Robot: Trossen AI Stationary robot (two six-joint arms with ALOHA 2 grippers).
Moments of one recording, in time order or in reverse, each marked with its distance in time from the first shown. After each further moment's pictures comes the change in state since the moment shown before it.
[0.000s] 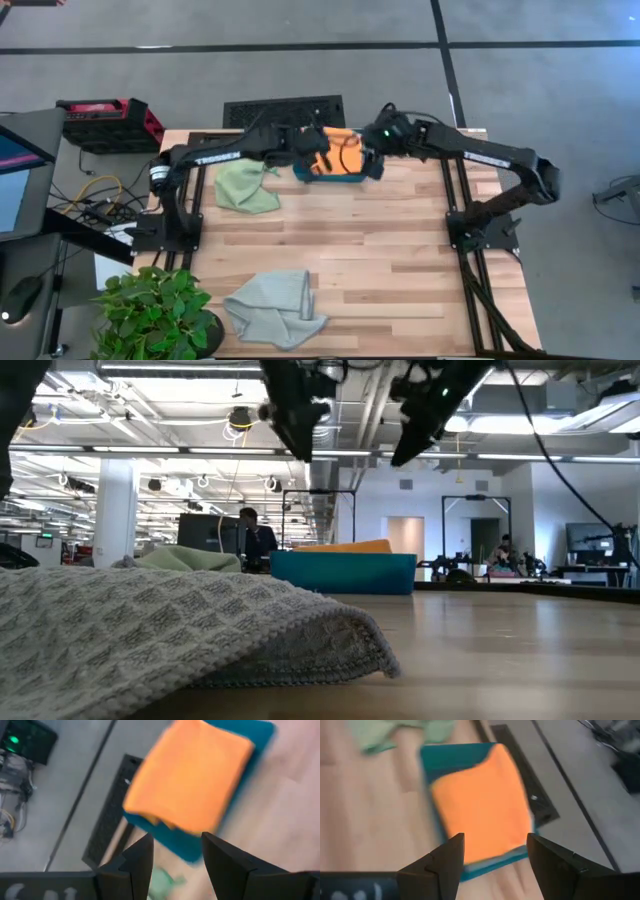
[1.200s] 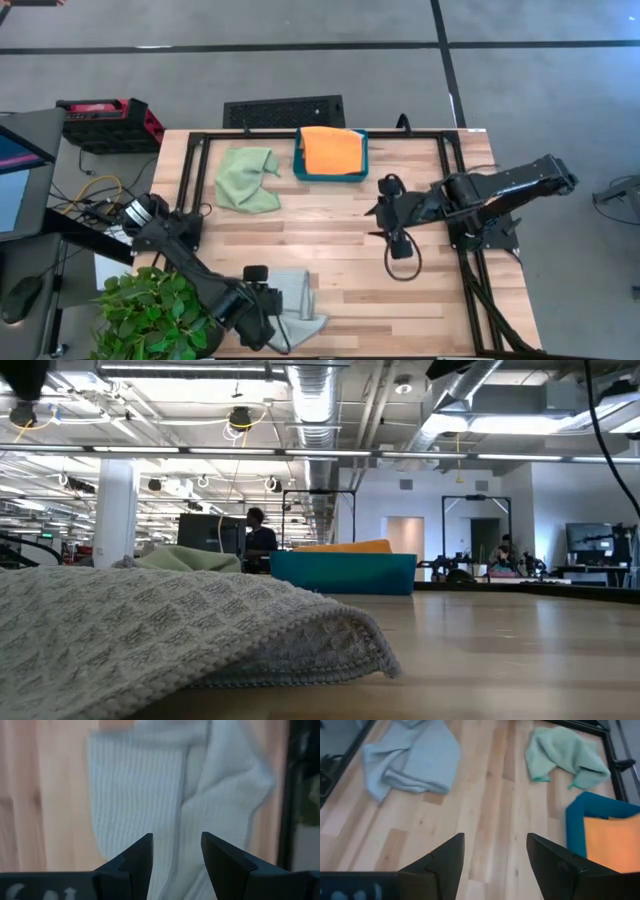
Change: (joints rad) left arm -0.942 -0.010 -0.340 0.032 0.316 -0.650; right arm 0.657 -0.133 -0.023 -0.107 -0.010 0.175
